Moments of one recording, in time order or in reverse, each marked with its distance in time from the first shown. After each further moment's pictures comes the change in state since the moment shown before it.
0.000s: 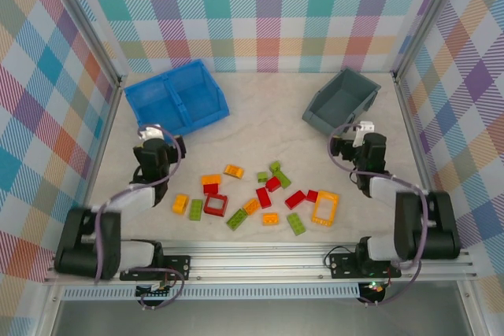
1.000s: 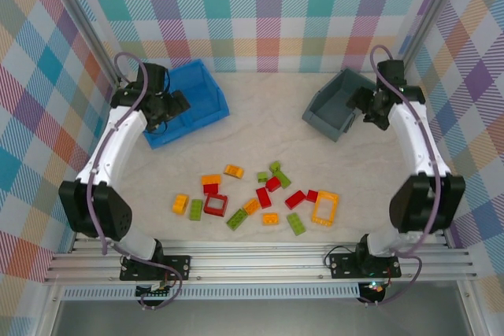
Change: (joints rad) left arm 0.030 0.416 1.102 -1.290 0.300 -0.471; right arm -0.050 0.347 1.073 -1.318 0.023 0.475
